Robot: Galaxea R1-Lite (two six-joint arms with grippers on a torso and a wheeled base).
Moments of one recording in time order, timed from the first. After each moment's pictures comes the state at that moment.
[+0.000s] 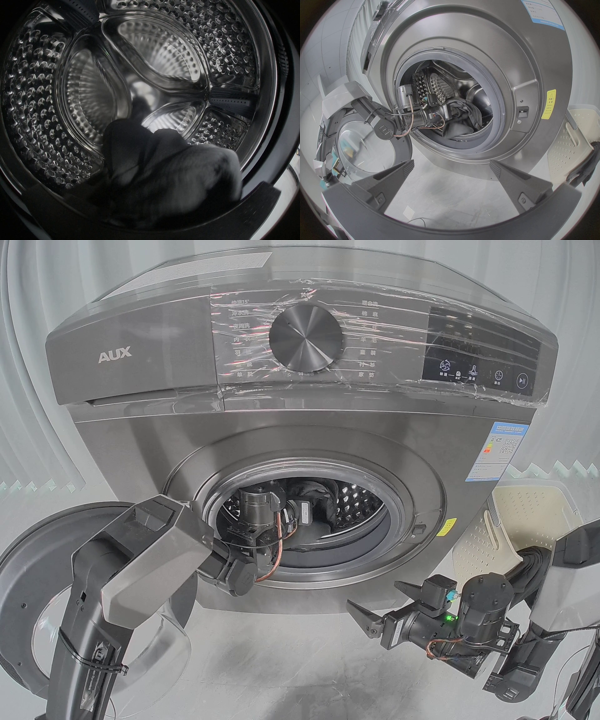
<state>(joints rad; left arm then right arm) -0.54 2.52 -1.51 -0.97 0.23 -0.05 0.75 2.05 -0.27 -1.55 -0.18 0.26</state>
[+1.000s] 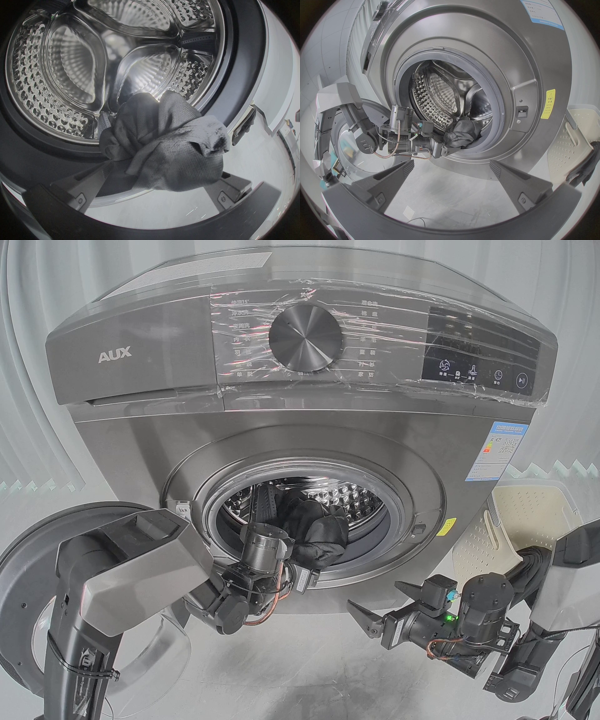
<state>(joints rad) -0.59 2.43 -1.16 -0.84 0.18 0.03 0.75 2.05 -0.26 -1.55 -0.18 0.26</state>
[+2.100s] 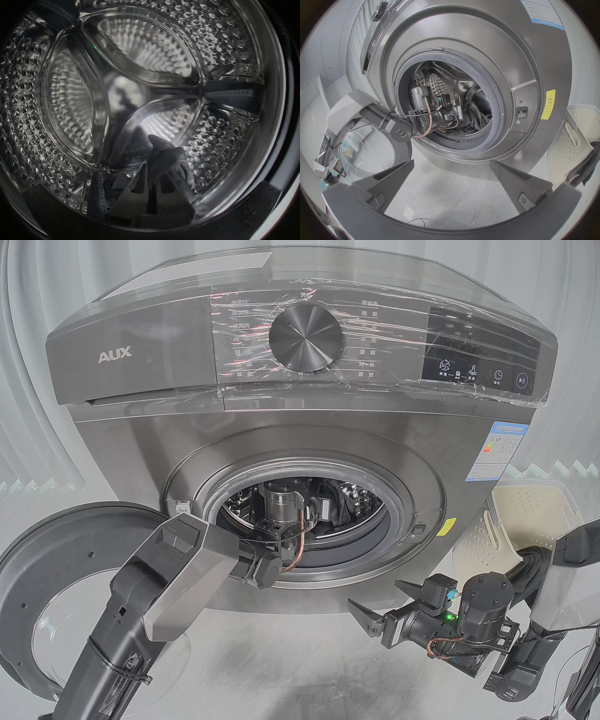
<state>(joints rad) -0.56 2.70 -1.85 -0.85 0.23 0.00 0.75 2.05 -0.27 -1.55 -0.18 0.26</state>
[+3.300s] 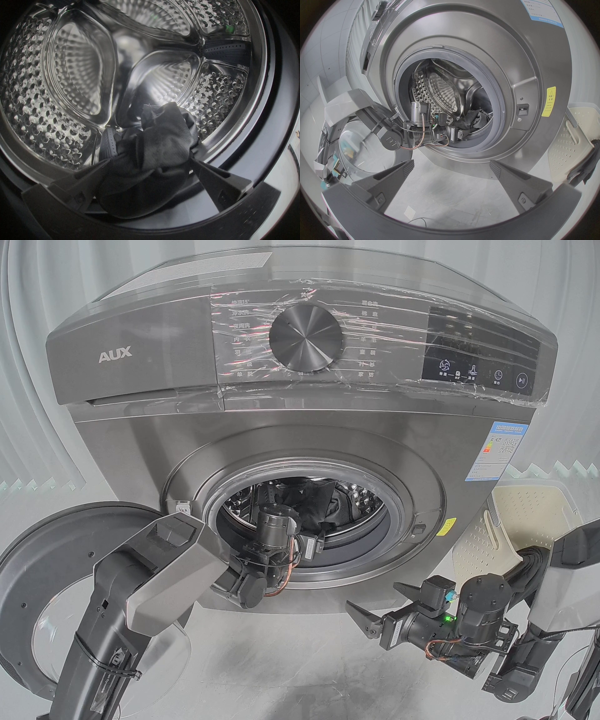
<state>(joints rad) -0.55 2.62 -1.55 -0.77 0.24 -0.01 0.75 2.05 -0.27 -1.55 -0.18 0.27</state>
